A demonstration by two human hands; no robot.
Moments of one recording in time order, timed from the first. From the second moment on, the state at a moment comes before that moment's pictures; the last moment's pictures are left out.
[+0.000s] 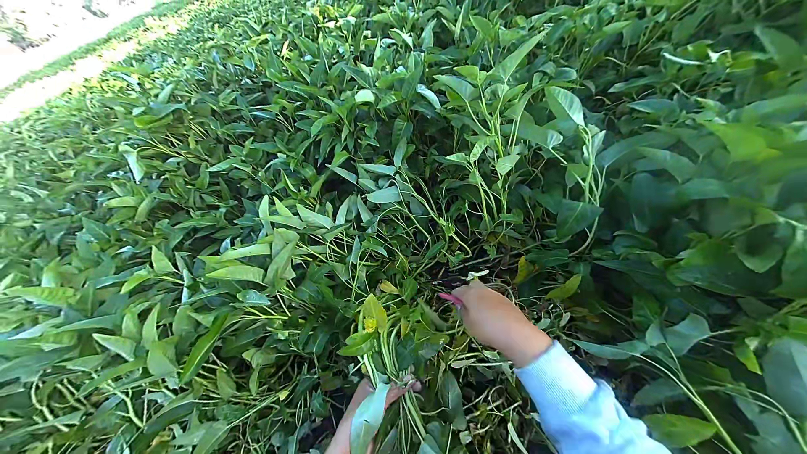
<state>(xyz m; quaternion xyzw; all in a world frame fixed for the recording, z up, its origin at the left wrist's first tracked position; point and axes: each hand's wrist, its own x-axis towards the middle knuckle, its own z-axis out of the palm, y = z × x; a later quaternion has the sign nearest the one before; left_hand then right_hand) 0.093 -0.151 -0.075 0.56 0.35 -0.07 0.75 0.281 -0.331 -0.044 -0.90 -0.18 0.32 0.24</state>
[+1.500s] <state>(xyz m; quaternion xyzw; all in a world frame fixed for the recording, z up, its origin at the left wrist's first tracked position) 0.018 -0.033 0.012 0.64 0.07 -0.01 0.76 0.202 -0.340 -0.094 -0.78 0.07 -0.09 0.61</state>
